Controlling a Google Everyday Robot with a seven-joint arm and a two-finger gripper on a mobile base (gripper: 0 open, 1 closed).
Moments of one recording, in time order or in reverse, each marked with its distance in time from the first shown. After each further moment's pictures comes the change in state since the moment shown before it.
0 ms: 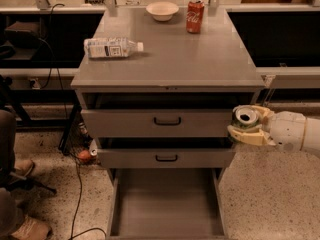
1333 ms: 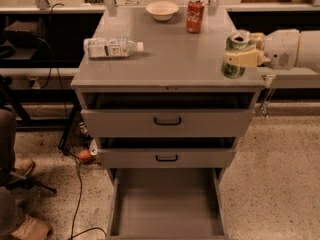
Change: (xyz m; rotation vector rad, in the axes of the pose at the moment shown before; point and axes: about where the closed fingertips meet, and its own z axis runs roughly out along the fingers) arm -0.132 -0.131 0.040 -0.039 -0.009 0.076
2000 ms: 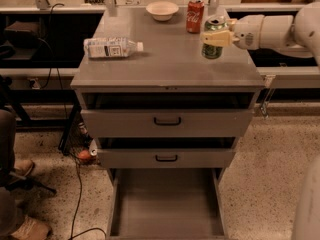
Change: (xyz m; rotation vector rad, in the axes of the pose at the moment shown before) arm -0.011 -0.078 0.082 0.047 -0.025 0.055
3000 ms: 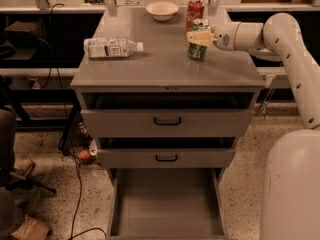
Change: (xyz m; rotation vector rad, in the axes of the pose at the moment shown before) arm 0.034 -0.048 0.071 0.081 -0.015 0.176
